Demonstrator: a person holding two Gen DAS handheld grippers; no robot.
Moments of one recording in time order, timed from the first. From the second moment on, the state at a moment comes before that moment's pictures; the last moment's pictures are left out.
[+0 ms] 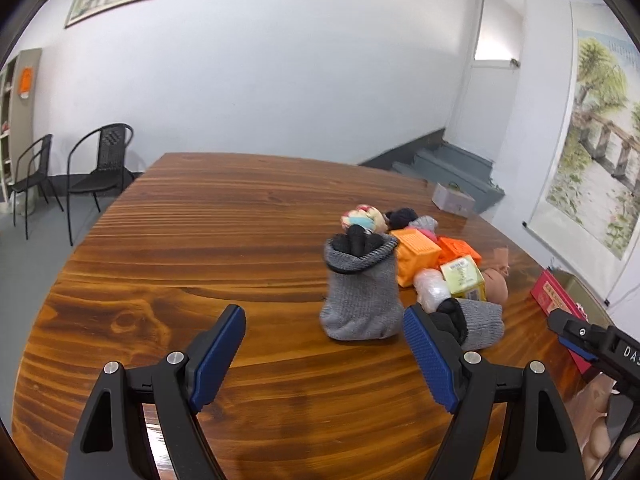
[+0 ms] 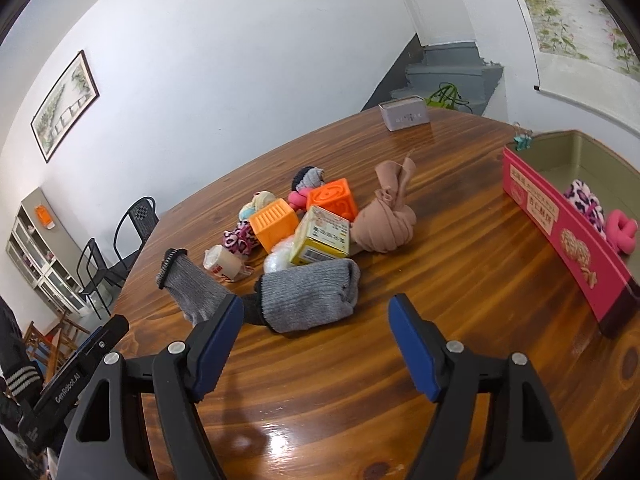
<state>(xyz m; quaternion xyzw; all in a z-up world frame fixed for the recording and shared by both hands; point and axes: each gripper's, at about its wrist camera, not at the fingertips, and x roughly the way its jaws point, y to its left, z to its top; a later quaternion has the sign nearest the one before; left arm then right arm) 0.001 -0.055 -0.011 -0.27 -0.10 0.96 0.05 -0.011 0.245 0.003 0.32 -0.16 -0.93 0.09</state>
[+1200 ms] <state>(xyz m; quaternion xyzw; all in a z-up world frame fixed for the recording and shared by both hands) -0.027 -0.066 -0.023 -0.33 -0.11 0.94 0.01 -0.076 0.201 -0.020 0.37 -0.09 -0.92 0.12</state>
